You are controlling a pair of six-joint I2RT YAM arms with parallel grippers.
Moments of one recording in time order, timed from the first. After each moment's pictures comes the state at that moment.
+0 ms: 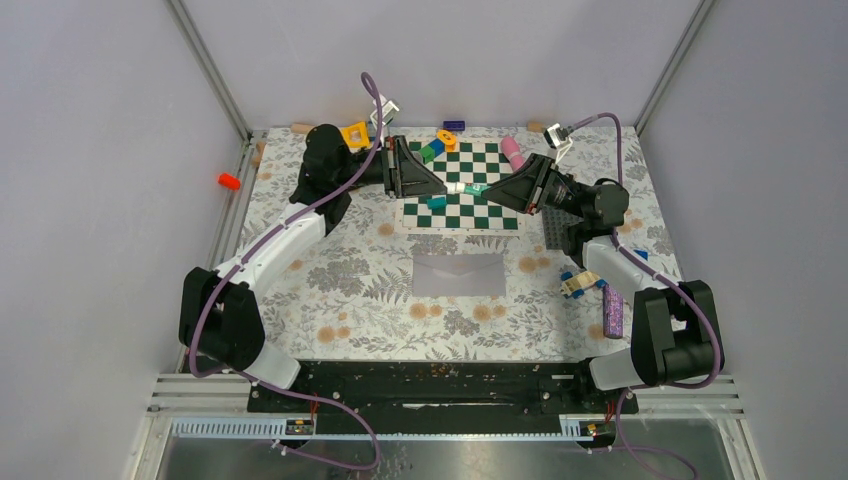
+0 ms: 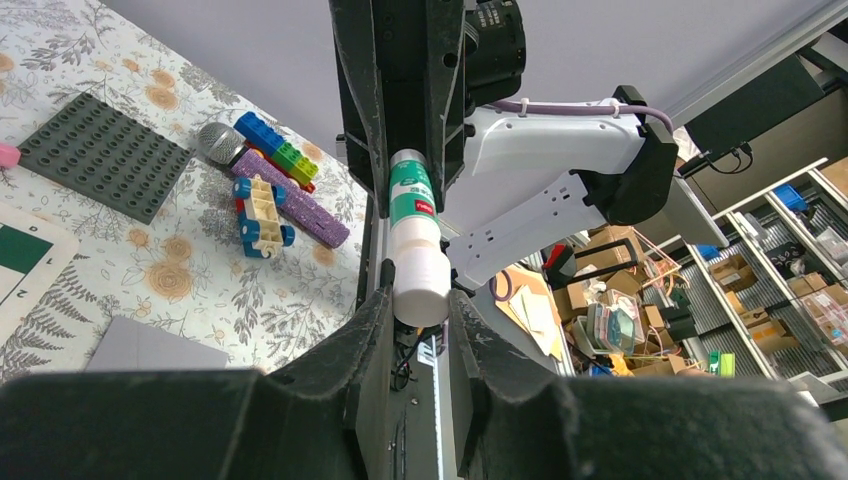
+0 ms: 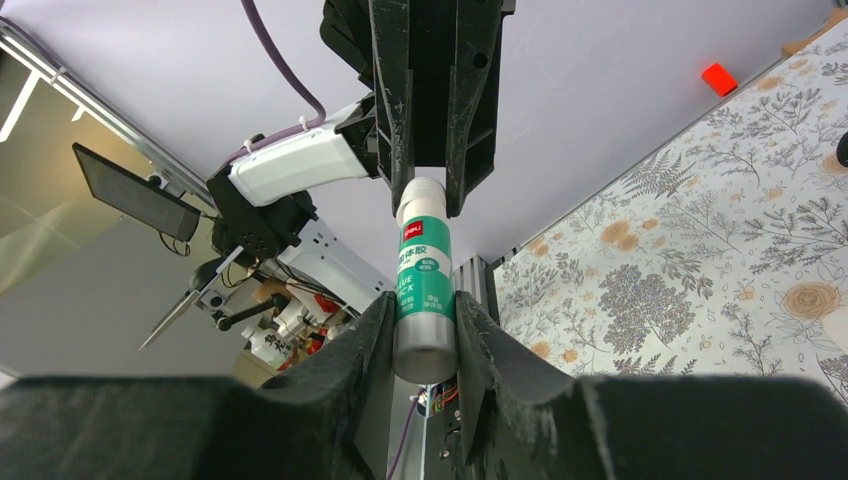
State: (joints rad) left arm -0.41 1.51 1.22 0.48 1.15 -0.92; right arm 0.18 1.43 0.80 1.28 -1.09 1.38
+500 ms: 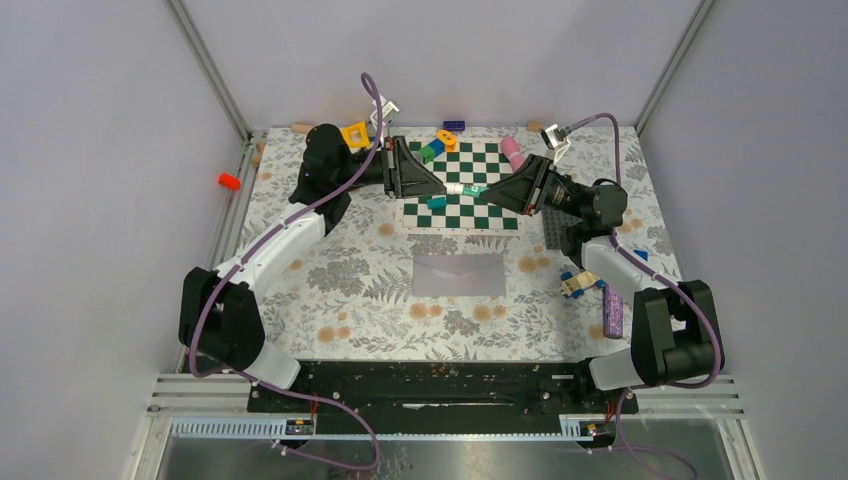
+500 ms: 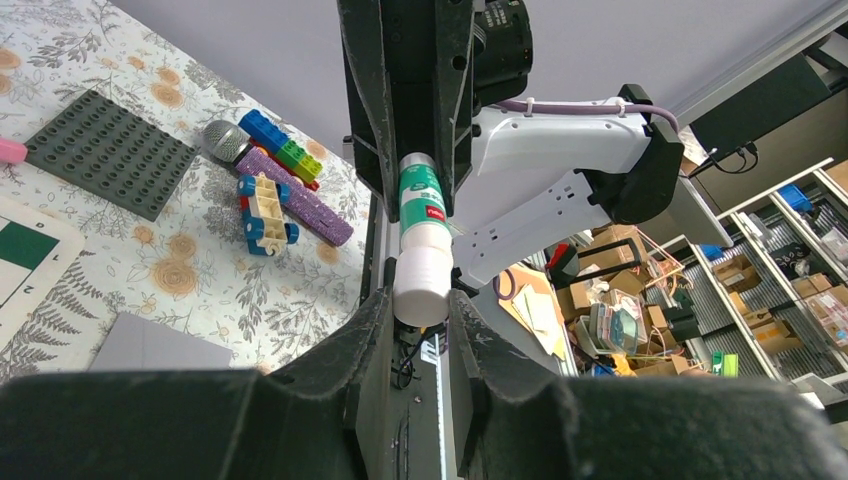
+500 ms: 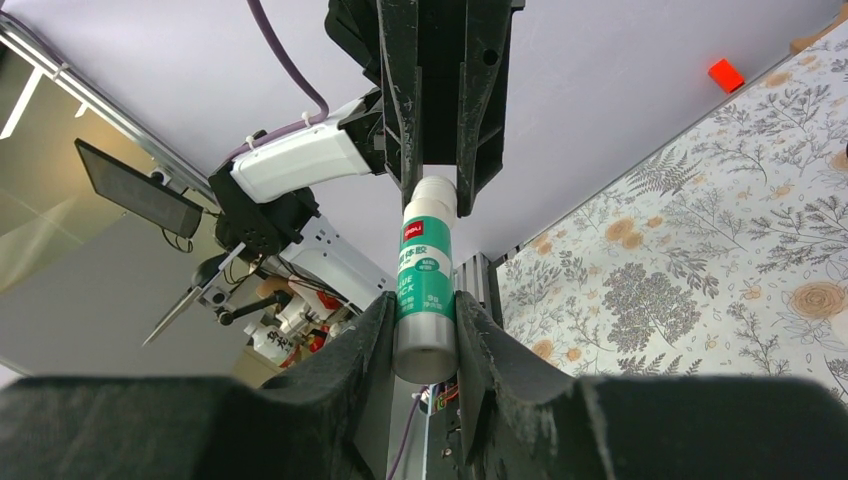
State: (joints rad) left arm -0.41 1.51 1.22 0.48 1.15 -0.91; right arm 0.20 1.43 0.80 1.28 -1.09 1.38
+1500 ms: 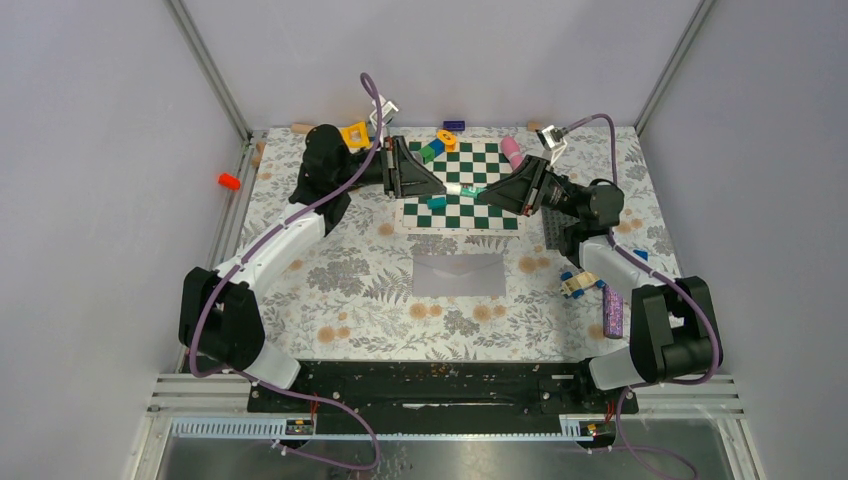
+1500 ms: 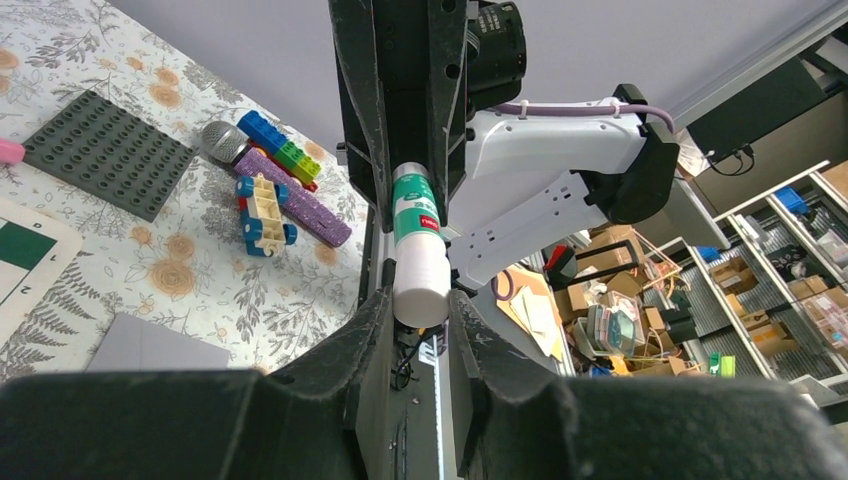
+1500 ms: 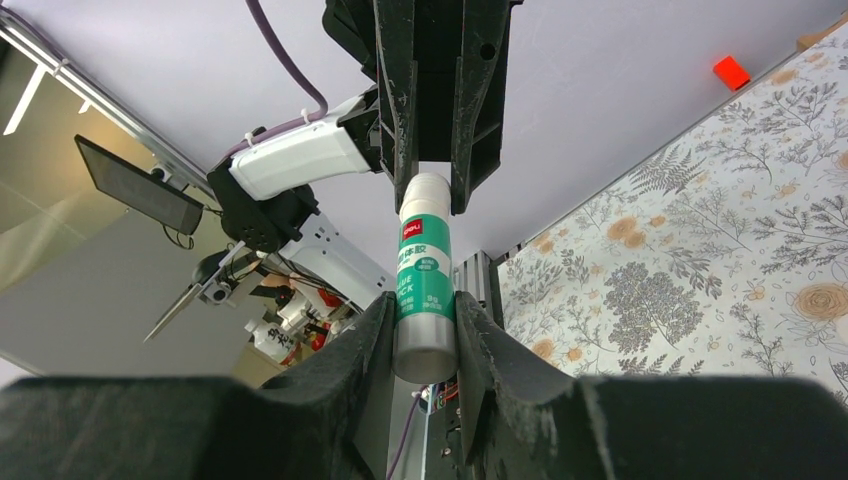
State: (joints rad) left arm -0.41 1.51 1.22 0.50 1.15 -0.93; right arm 0.21 1.44 0.80 1.29 -1.09 1.38
